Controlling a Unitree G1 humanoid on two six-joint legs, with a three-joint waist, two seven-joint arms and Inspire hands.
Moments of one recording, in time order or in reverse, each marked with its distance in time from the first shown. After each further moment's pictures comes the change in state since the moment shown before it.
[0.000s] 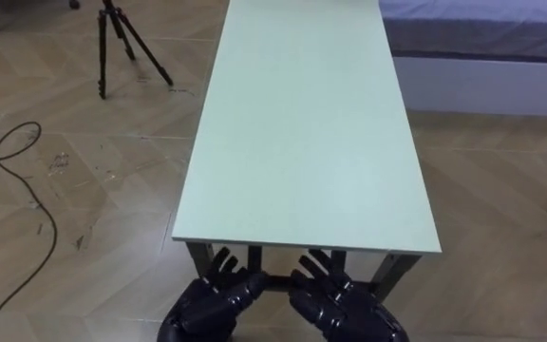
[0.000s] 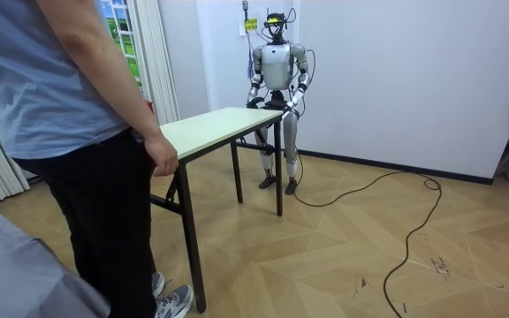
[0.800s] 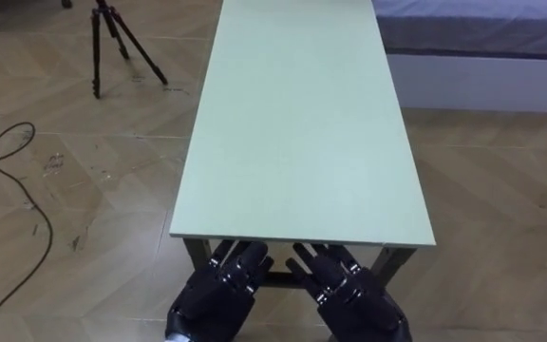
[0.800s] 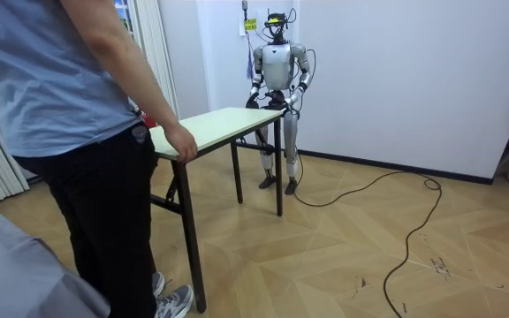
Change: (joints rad) left arm 0.013 0.035 -0.076 -0.102 -0.317 0.014 -0.029; right arm -0.033 -0.015 0.077 -0.003 0.384 0.000 -0.004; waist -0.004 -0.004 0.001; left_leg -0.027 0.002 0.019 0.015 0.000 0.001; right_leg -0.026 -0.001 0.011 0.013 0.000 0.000
